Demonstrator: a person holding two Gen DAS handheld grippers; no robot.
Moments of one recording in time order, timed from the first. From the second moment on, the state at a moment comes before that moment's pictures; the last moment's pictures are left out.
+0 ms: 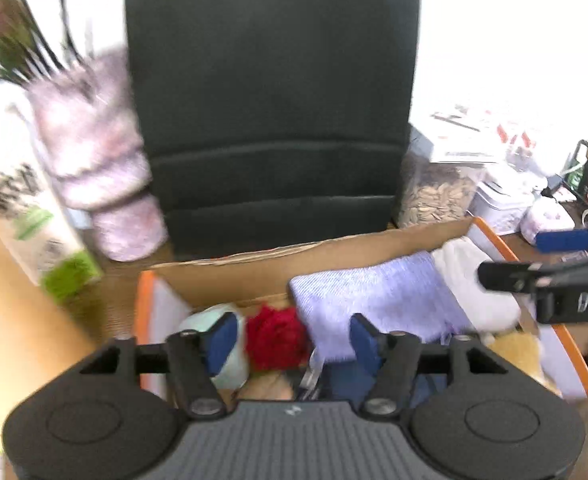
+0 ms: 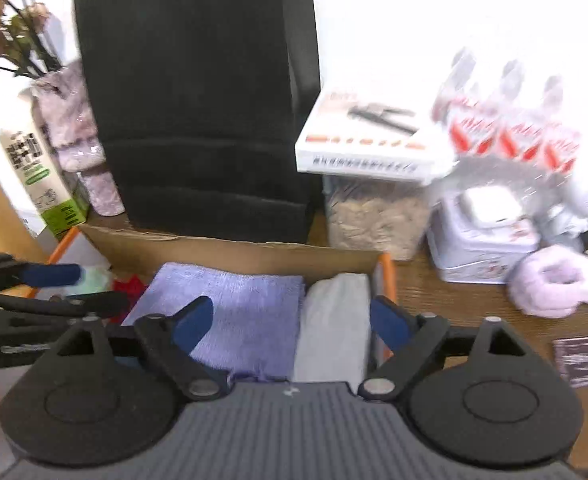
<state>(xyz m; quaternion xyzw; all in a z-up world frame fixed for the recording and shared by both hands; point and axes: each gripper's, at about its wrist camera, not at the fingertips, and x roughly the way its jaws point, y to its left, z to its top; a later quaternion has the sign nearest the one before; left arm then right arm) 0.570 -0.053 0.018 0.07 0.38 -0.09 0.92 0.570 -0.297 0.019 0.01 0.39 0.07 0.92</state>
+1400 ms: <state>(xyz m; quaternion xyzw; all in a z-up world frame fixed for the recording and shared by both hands) 0.015 0.019 -0.004 -0.01 0.24 -0.04 0.97 0.013 -0.204 -0.002 -0.03 0.25 0.08 0.96</state>
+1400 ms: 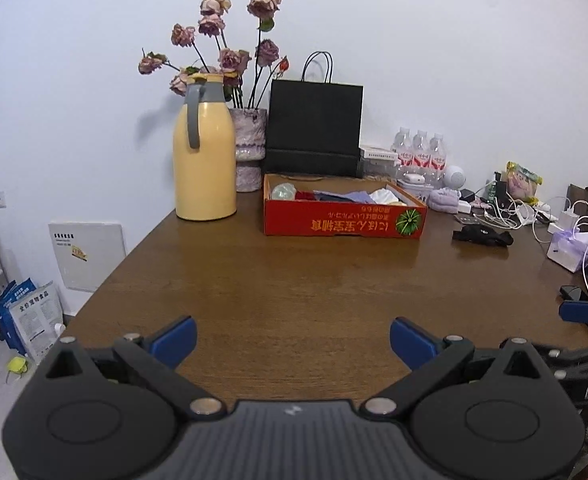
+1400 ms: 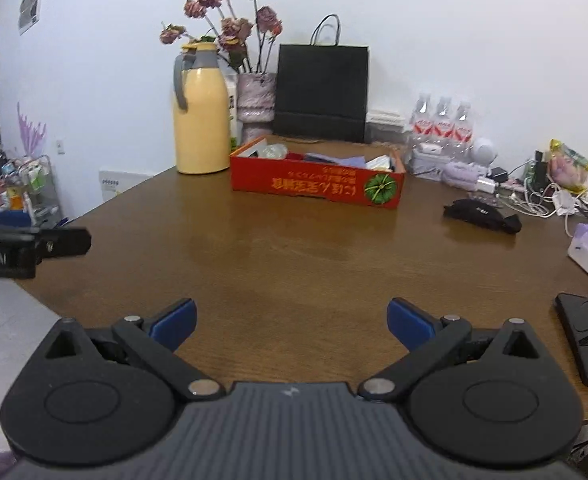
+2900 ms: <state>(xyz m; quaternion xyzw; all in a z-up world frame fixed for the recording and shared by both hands) 0.013 0.014 -0.009 0.01 0.25 -0.05 0.97 0.015 -0.211 -0.014 0.00 0.26 0.08 0.96</state>
